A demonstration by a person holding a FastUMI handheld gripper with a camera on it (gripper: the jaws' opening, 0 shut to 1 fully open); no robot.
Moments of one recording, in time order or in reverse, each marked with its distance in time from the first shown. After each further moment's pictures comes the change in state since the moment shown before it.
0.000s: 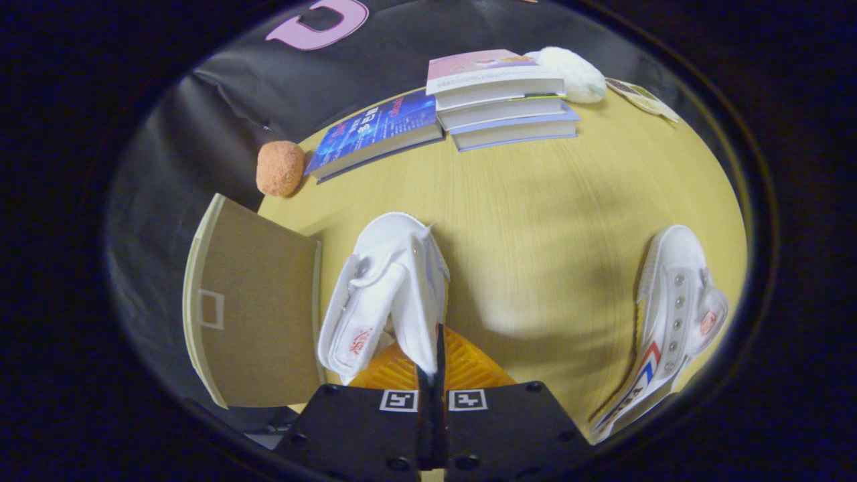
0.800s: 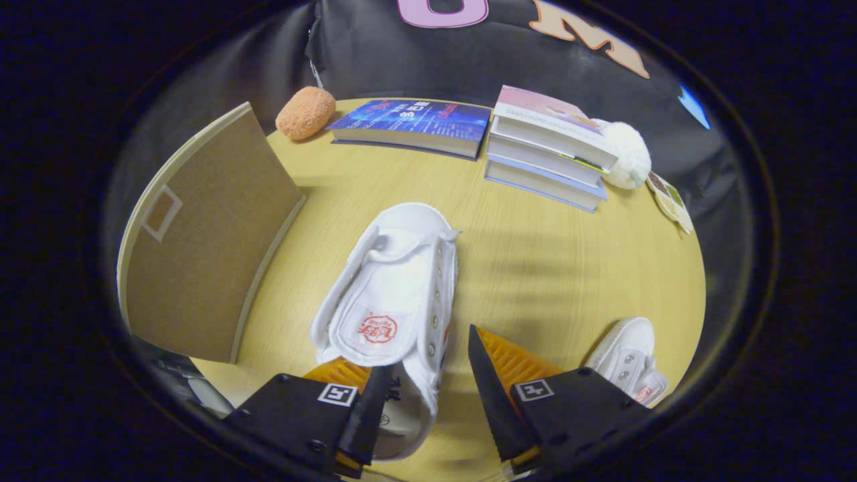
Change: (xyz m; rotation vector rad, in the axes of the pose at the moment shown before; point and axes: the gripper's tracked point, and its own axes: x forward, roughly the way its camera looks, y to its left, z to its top) arm 0.020 -0.031 0.016 -0.485 -0.106 -0.193
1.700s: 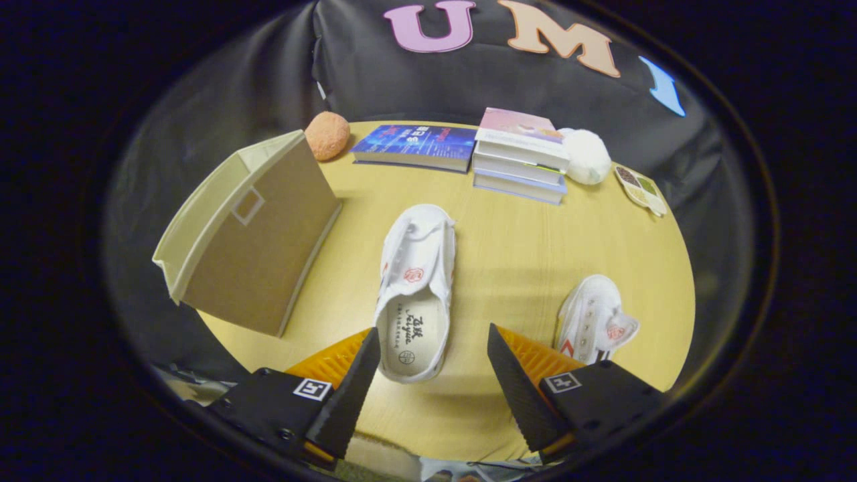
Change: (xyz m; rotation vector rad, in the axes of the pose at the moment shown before) arm -0.084 0.004 -0.024 0.034 -0.069 -0.003
